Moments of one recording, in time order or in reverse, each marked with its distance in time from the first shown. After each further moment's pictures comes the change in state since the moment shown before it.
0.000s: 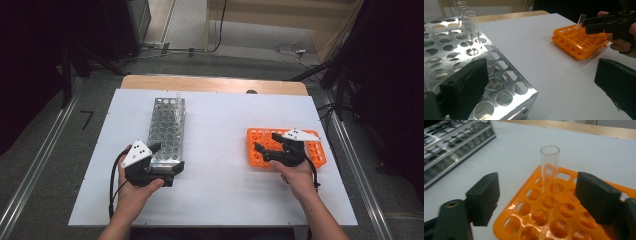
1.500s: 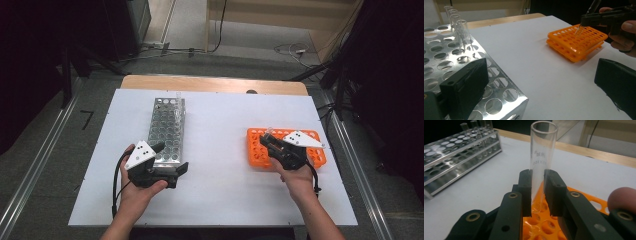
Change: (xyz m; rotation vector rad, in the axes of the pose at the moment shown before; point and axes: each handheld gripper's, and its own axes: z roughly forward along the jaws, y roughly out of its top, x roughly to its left) left arm -0.014 0.006 0.001 -0.014 -0.019 0.034; right arm 0.025 0.008 -0.024 -0.113 -0.005 -0.089
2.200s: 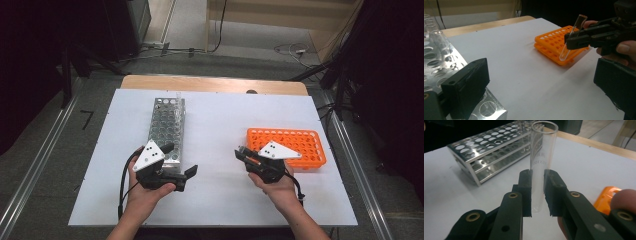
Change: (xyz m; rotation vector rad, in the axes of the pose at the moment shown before) left arm -0.020 0.009 0.008 -0.014 -0.061 0.025; right arm 0.062 -0.004 0.009 0.030 0.180 -0.084
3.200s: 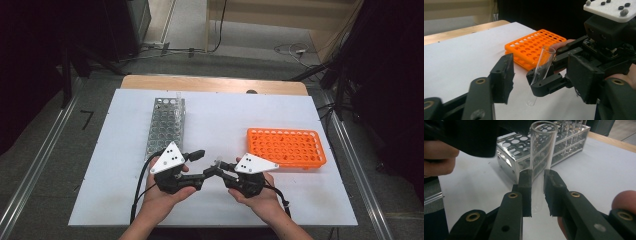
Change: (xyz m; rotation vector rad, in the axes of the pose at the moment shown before) left arm -0.033 0.012 0.022 -0.004 -0.161 0.032; right arm 0.053 0.004 0.013 0.012 0.152 -0.069
